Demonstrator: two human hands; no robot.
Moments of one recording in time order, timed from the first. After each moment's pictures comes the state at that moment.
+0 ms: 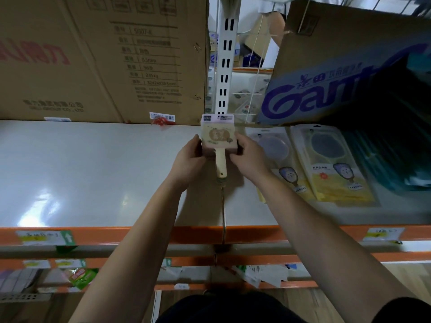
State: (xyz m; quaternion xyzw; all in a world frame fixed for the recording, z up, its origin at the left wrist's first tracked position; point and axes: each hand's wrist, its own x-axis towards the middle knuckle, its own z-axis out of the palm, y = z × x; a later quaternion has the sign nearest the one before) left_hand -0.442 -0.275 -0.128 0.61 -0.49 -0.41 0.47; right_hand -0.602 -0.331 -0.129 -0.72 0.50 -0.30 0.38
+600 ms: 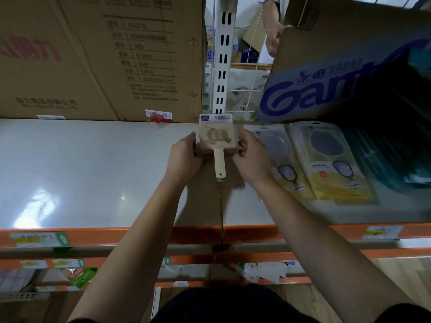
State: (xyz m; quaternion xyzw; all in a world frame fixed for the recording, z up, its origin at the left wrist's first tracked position) left_hand -0.441 -0.282 -0.123 0.73 -0.57 -0.18 0.31; right_hand -0.606 -0.321 -0.126 -0.71 0.53 -0.34 0.33
